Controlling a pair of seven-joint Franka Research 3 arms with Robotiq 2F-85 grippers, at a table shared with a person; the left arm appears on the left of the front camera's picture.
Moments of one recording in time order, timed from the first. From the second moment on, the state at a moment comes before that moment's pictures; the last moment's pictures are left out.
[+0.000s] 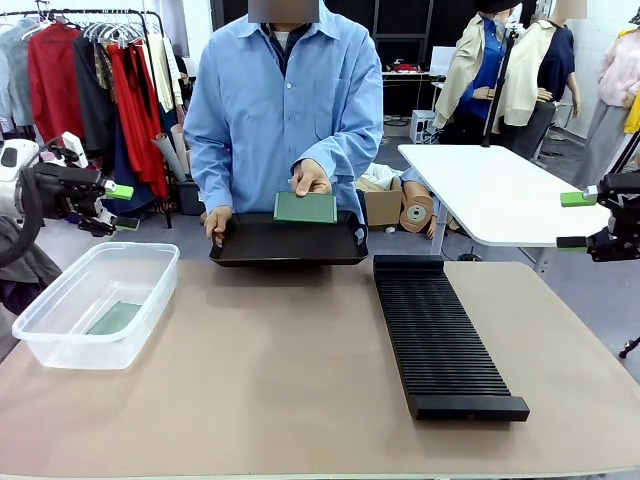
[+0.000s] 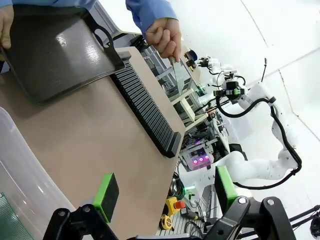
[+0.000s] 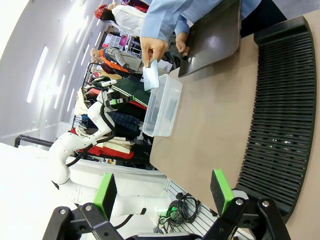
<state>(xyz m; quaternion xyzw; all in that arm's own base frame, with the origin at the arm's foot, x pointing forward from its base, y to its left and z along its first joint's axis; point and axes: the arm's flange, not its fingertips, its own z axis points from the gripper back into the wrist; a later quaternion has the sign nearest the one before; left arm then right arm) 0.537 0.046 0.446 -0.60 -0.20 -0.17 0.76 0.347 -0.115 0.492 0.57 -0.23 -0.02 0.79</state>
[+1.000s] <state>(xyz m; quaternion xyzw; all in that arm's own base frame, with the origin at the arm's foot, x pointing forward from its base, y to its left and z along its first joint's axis) 0.518 0.045 0.440 -0.60 -0.19 -0.16 0.76 0.403 -0.082 0.470 0.58 -0.24 0.02 0.78</state>
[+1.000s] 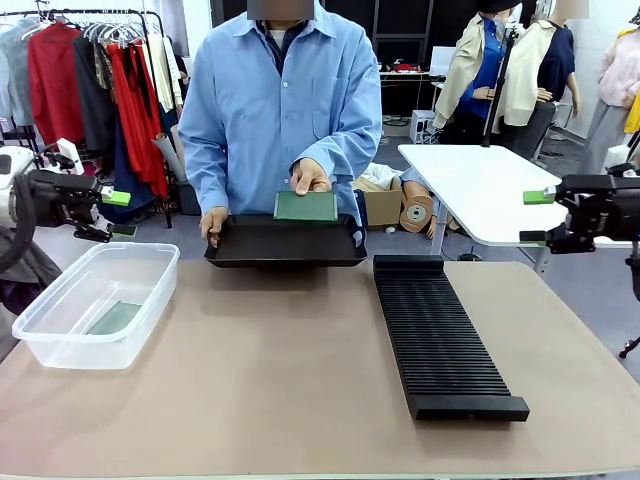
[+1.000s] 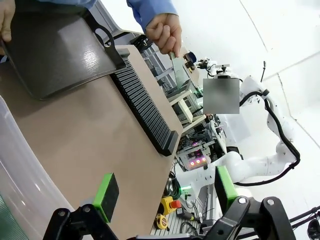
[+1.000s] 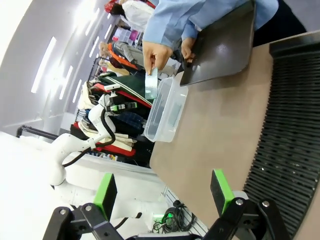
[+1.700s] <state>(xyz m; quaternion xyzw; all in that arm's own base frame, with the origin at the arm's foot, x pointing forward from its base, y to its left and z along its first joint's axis) 0.520 0.044 0.438 -0.60 -0.19 -0.16 0.76 0.485 -0.012 0.440 0.62 -0.22 0.08 0.75</state>
